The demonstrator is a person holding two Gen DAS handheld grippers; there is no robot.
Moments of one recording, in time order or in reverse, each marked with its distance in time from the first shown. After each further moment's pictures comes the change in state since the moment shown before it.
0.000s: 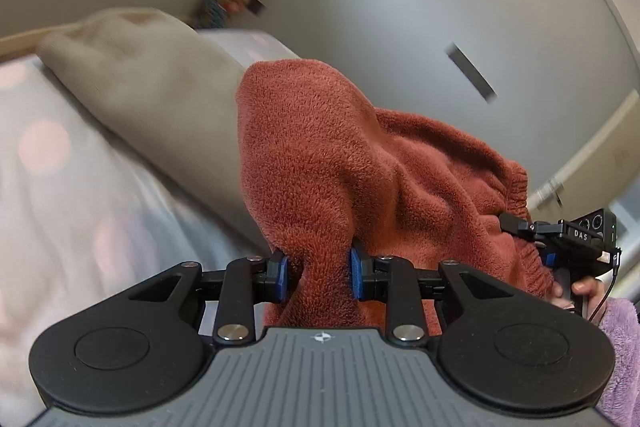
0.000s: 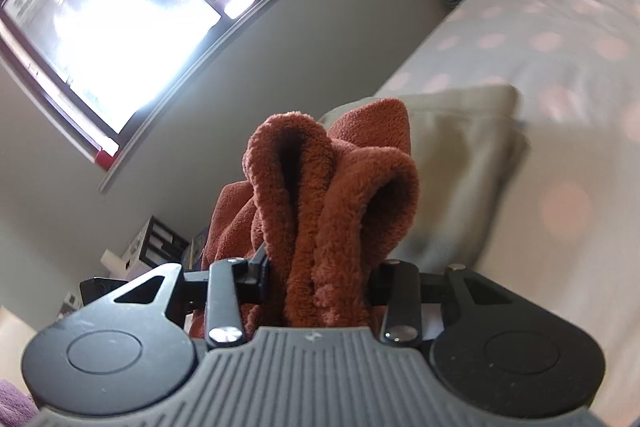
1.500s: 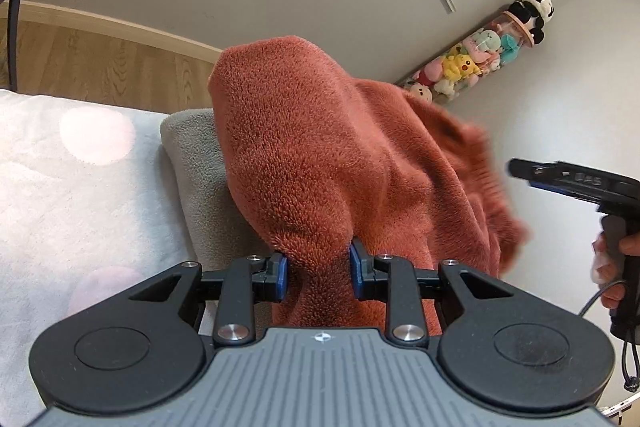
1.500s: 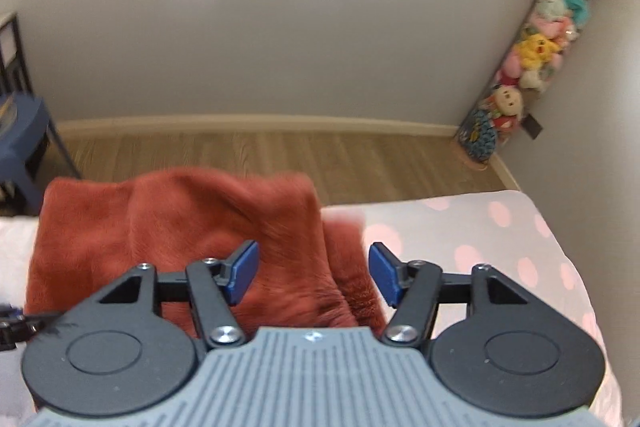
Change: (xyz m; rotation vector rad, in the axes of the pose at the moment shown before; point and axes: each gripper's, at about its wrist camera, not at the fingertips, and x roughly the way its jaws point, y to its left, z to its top) left arm 0.088 0.105 0.120 -0.422 -0.278 0.359; right arm 0.374 0.088 0.238 -0.811 0.183 -0.469
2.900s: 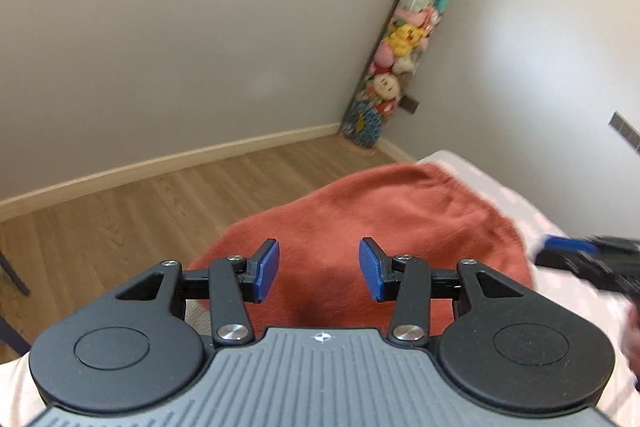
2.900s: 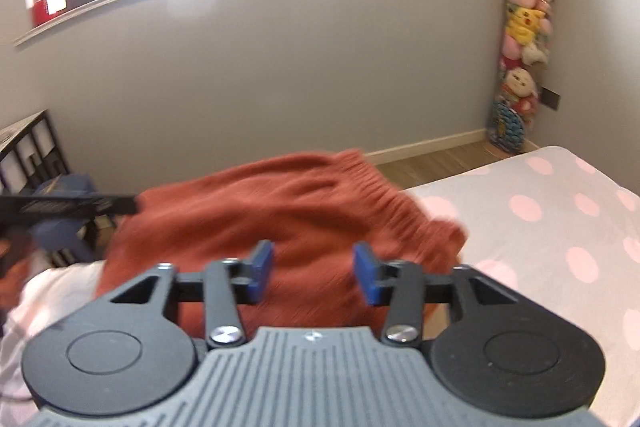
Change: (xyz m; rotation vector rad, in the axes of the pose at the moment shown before) left arm 0.021 -0.033 0.051 0.515 -0.068 0.076; right arm -0.064 0.055 -0.123 0.236 -0.193 0.169
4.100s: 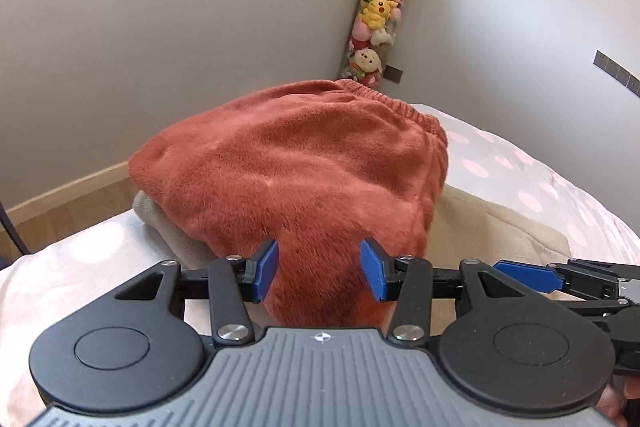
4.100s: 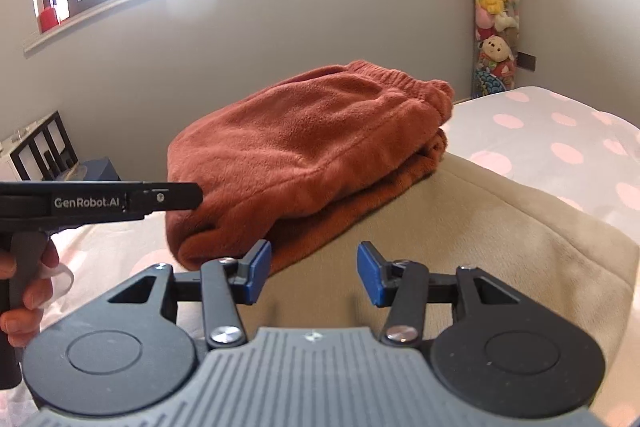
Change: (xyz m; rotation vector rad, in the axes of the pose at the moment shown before) left arm -0.054 -0.098 -0.108 0.138 -0.008 0.059; right arm -0.094 0.065 -0.123 0.119 -0.028 -0.037
